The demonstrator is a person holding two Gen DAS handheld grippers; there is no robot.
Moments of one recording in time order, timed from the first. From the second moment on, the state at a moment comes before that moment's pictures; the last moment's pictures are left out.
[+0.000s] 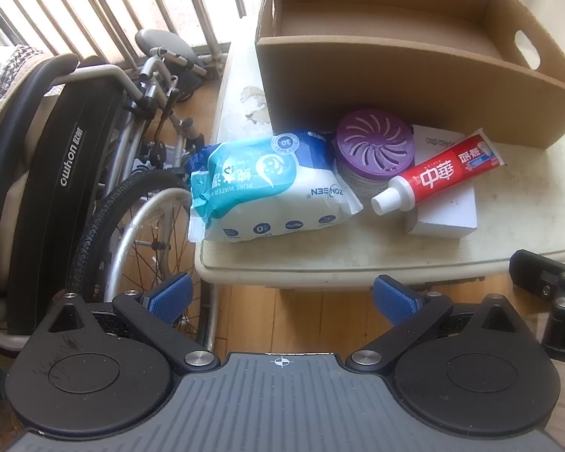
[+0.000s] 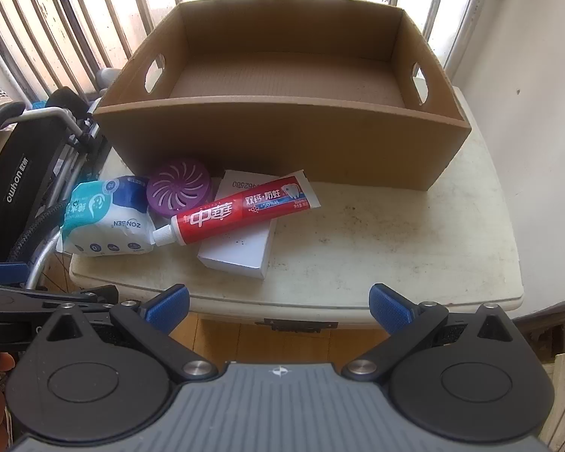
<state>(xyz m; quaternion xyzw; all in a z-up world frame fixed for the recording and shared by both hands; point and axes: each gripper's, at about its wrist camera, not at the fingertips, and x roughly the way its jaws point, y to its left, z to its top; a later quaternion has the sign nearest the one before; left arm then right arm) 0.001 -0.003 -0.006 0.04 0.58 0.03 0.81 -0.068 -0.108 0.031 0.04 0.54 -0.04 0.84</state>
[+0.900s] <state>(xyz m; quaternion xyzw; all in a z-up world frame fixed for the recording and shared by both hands) 0.000 0.002 -0.011 0.07 0.58 0.00 0.81 -0.065 -0.102 0.026 0.03 0.55 -0.04 0.84</state>
